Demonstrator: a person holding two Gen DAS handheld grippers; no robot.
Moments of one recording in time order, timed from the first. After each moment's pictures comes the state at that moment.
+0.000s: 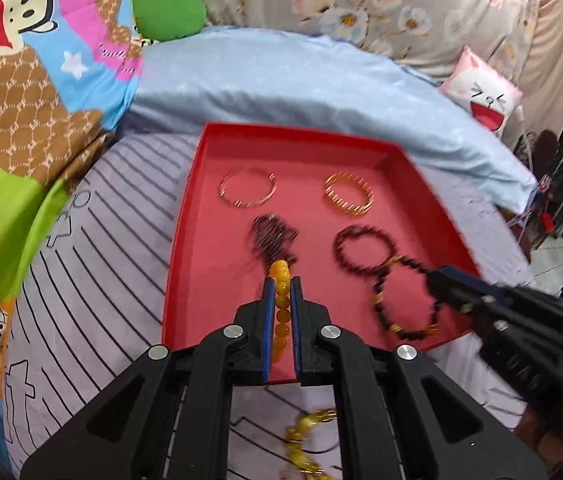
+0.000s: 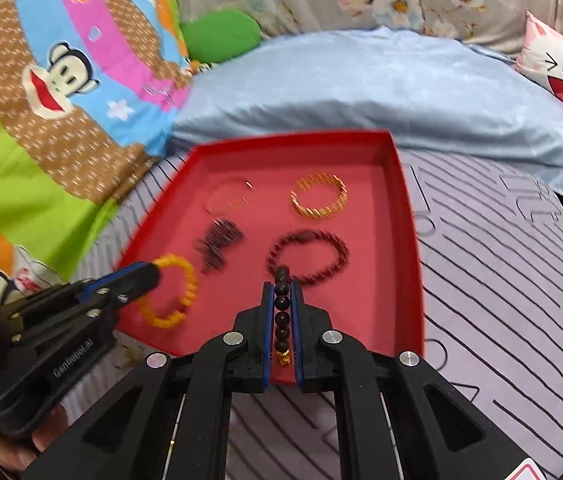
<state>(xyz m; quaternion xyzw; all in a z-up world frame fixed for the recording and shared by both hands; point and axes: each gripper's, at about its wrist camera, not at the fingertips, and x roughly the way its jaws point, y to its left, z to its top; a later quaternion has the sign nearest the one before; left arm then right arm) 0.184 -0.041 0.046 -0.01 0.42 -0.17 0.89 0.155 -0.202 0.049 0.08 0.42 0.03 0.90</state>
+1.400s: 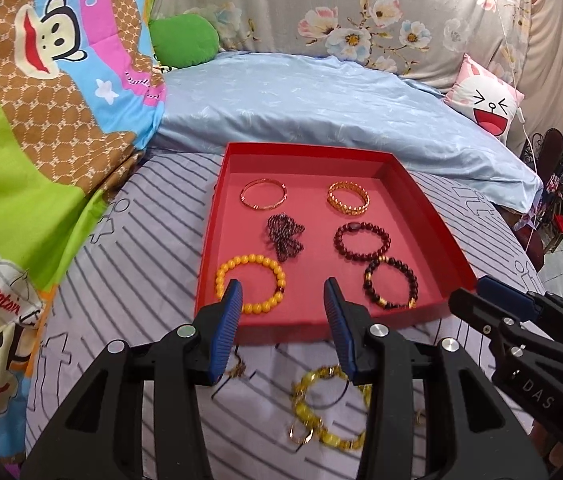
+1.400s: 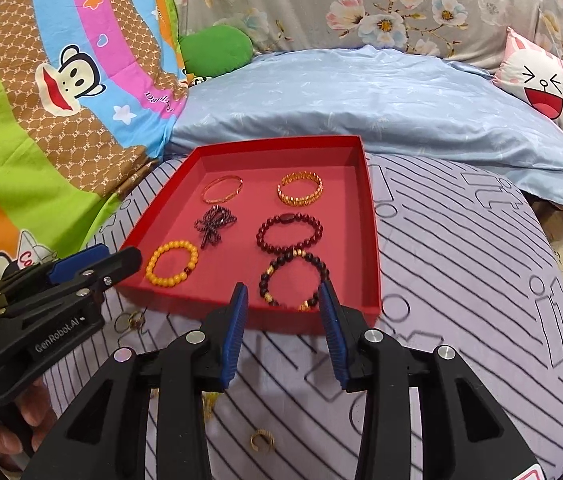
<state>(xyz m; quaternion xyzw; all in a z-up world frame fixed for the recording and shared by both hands) 0.127 -0.030 0.073 0.01 0.38 -0.14 0.92 0.090 -0.200 0.069 0.07 0.39 0.01 0.92</state>
